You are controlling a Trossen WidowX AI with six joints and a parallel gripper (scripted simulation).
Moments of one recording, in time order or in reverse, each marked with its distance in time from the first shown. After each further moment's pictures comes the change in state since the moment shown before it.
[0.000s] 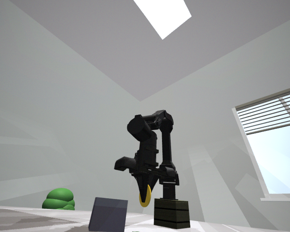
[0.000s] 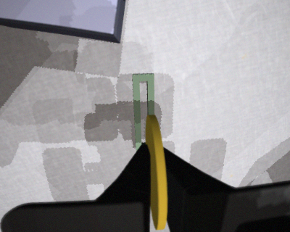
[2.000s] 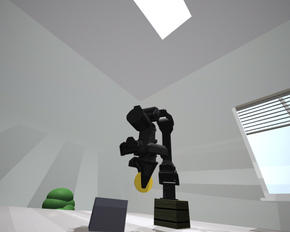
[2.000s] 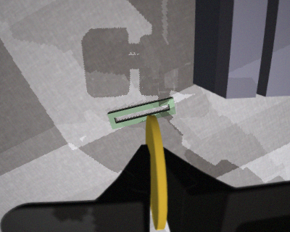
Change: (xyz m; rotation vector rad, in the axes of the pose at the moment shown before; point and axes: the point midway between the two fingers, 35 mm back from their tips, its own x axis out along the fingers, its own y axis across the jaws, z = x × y) arm -0.033 0.007 0.000 -1.369 -0.003 0.008
